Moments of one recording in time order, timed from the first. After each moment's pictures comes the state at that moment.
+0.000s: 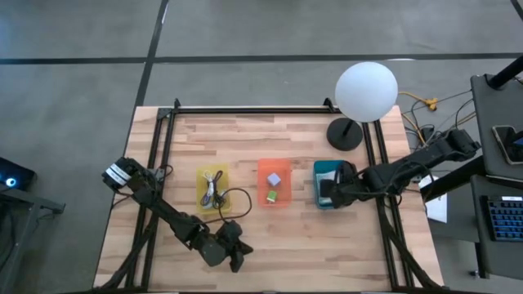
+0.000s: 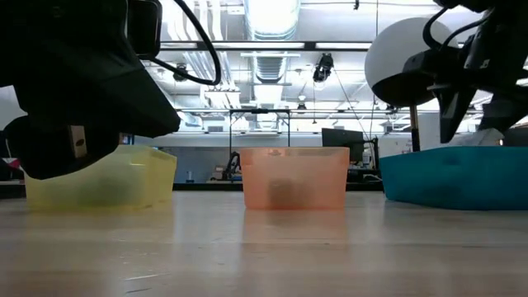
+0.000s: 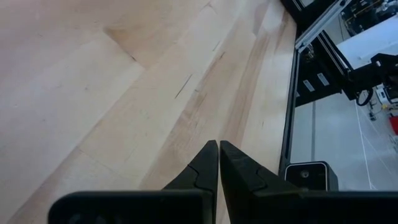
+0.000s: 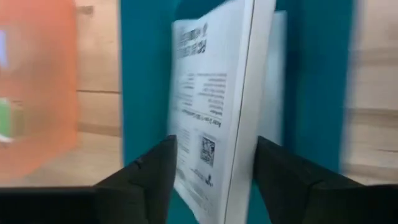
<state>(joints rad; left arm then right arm) -0.68 1.78 0.86 0.33 -0.45 -1.22 0.35 1.20 0.72 -0.88 0.31 1.91</state>
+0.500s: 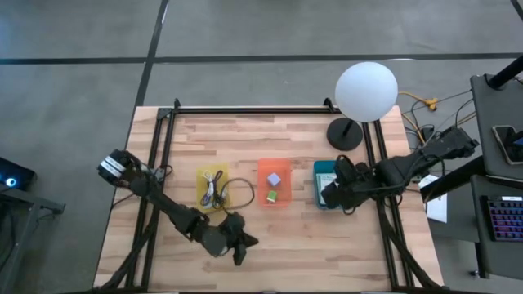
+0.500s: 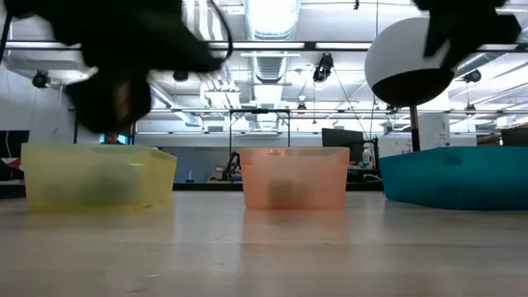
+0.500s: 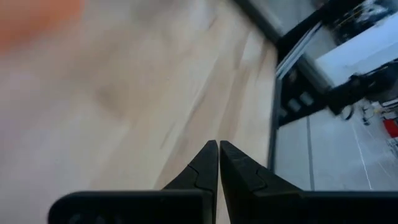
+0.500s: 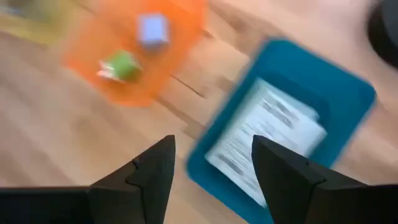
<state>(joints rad) -0.63 1.71 0.87 0.33 -0.46 -1.11 0.43 1.21 1.08 -1.16 0.42 1.39</state>
